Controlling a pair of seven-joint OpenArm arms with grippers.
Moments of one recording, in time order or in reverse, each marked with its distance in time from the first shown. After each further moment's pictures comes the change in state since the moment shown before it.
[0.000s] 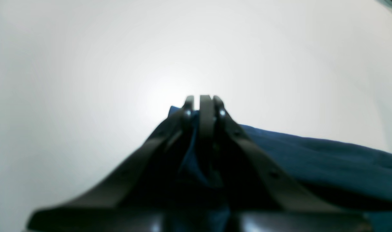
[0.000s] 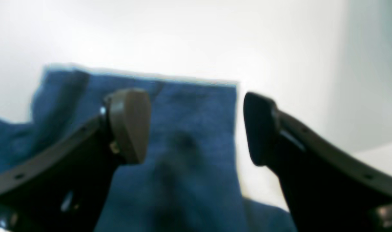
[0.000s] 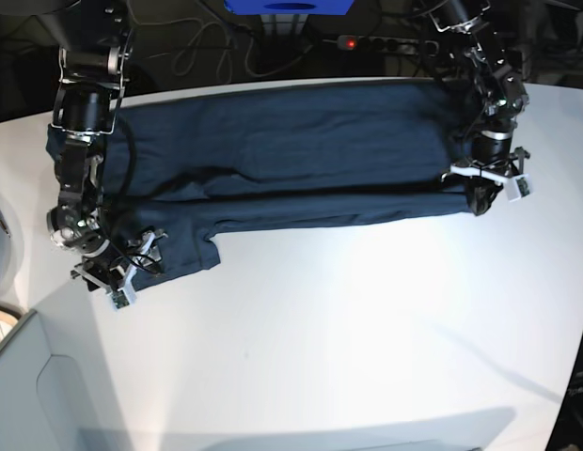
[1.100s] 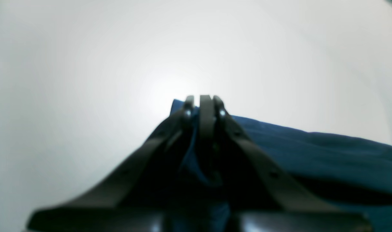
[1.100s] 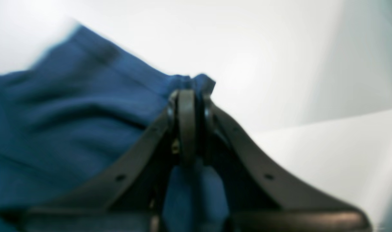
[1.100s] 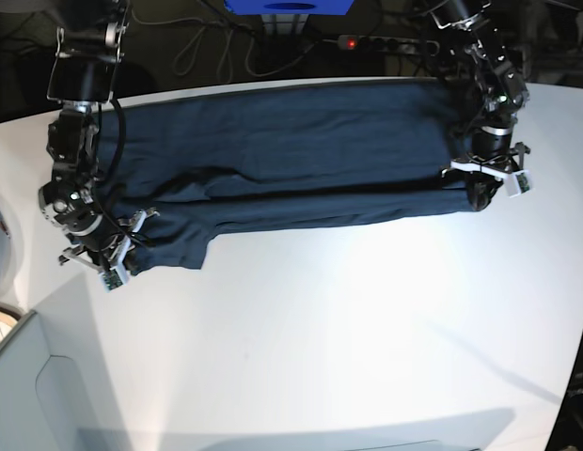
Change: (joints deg) left arm 0.8 0.0 -0.1 0.0 0.0 0.0 -0.2; right arm -10.5 1.2 0.7 18.4 -0.2 0.0 -1.6
